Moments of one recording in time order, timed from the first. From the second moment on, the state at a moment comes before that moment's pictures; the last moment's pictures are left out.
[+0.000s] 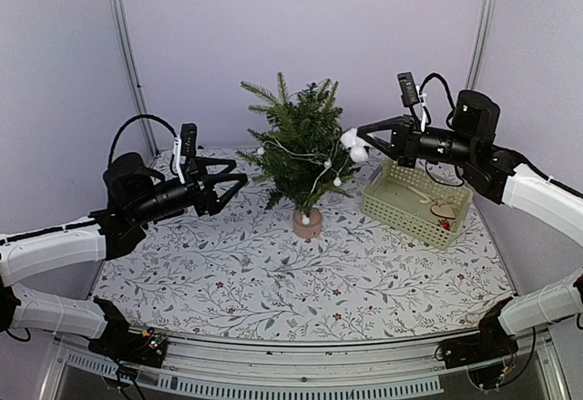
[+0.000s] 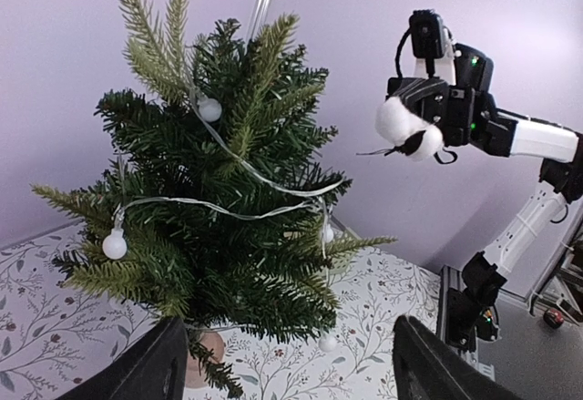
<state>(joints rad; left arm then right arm) -0.63 1.09 0.61 0.57 0.43 -0.30 0.54 1.23 1.06 0.18 -0.74 0.24</state>
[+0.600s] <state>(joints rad) -0.63 1.08 0.61 0.58 0.43 -0.26 0.52 1.38 1.07 0.40 -0.82 0.37</state>
